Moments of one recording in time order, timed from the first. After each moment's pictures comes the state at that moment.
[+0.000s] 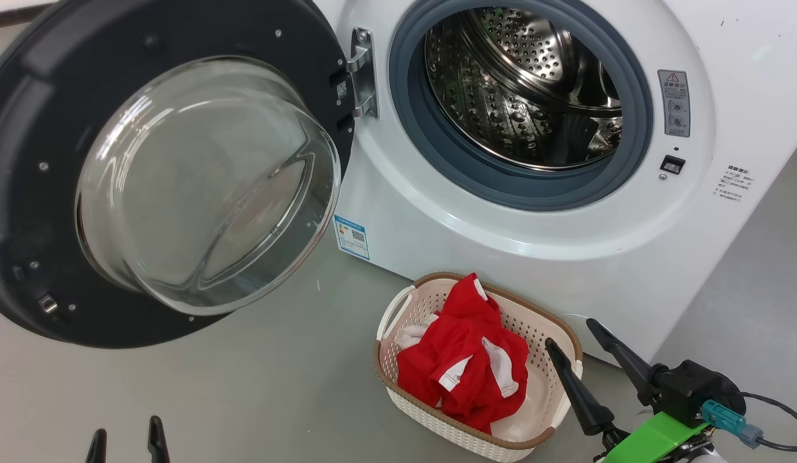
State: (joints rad) left arm 0.21 0.04 0.13 0.05 -0.26 0.04 -0.26; right arm -0.07 -0.23 0.31 0.25 0.41 0.12 -0.26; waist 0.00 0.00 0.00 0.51
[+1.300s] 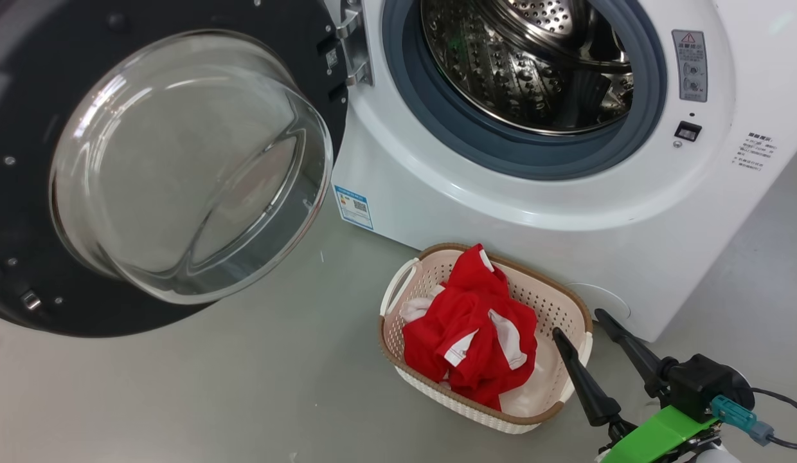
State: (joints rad) left arm -0.62 0.46 0.52 0.37 -0.81 -0.12 -0.24; right arm -0.07 -0.22 0.27 0.23 0.40 0.12 -0.26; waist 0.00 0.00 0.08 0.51
